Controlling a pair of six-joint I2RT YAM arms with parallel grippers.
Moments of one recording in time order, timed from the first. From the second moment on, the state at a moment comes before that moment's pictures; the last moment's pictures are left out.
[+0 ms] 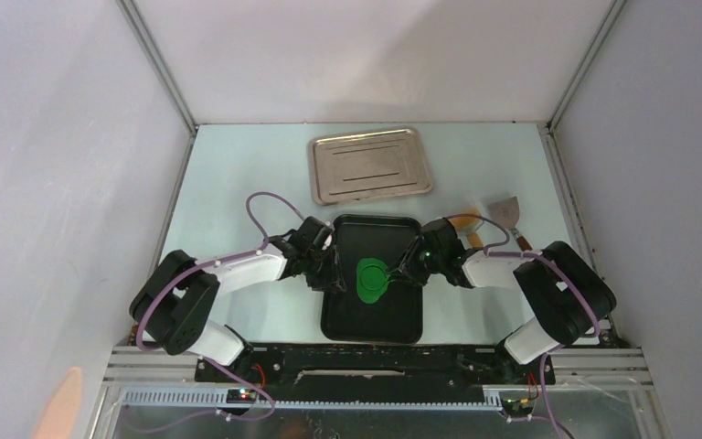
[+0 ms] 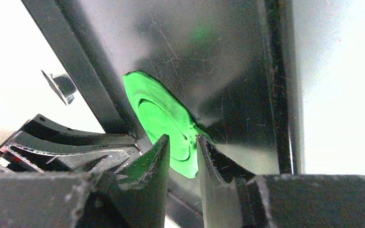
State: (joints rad) left arm -0.66 1.47 0.70 -0.33 0.21 -0.75; right arm 0.59 1.56 0.54 0.16 -0.30 1.22
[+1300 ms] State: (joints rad) left arm -0.67 1.49 0.71 -0.34 0.22 -0.72; right arm 0.51 1.71 0.58 0.40 -0.33 1.32
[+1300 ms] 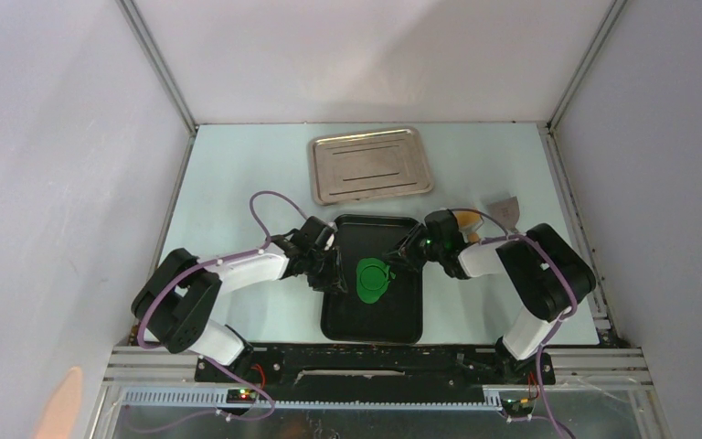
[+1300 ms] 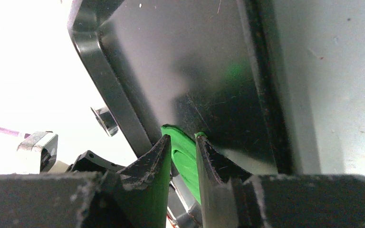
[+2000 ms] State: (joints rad) left arm -0.67 1.49 0.71 -0.34 0.22 -0.72; right arm 0.54 1.39 0.56 0.14 -0.21 1.19
